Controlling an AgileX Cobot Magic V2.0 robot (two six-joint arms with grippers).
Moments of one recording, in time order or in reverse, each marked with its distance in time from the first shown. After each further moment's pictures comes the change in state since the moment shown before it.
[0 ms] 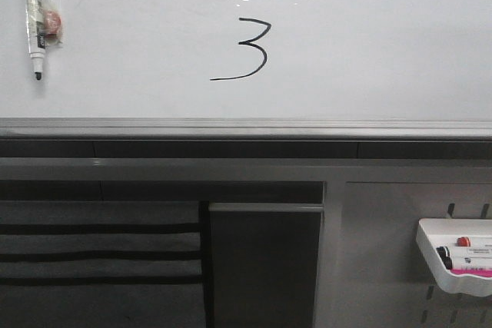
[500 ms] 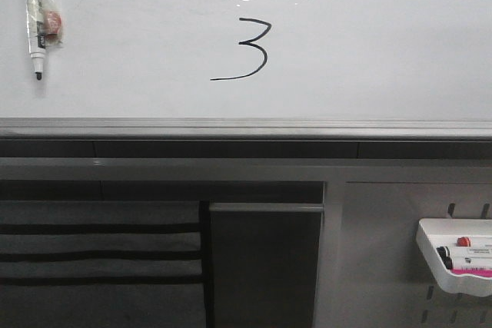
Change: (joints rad) left arm 0.009 -0.052 0.036 -0.016 -0.027 0.004; right arm 0.000 0.000 0.000 -0.002 0.000 -0.002
